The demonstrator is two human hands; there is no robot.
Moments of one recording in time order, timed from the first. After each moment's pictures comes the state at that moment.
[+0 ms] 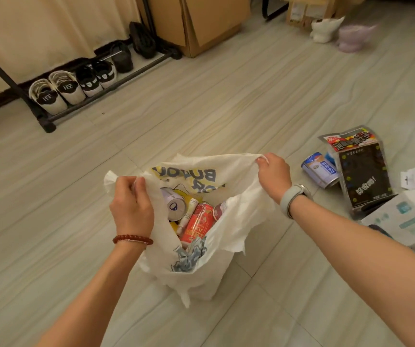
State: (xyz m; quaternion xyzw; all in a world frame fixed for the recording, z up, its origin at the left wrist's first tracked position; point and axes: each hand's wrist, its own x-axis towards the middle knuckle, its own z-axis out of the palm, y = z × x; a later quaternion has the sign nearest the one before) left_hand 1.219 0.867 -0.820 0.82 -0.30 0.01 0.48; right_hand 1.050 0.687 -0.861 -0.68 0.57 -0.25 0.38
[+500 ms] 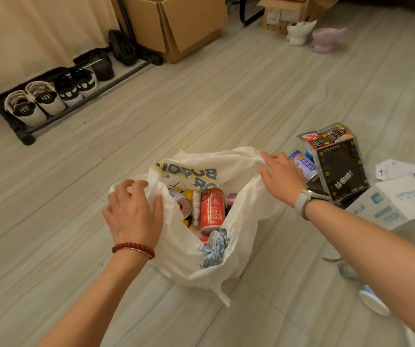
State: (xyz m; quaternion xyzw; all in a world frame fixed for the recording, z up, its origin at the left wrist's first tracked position) left_hand 1.199 0.858 -0.826 0.89 -0.40 0.04 0.19; right_hand 0.992 0.676 -0.857 -0.82 0.54 -0.05 0.17
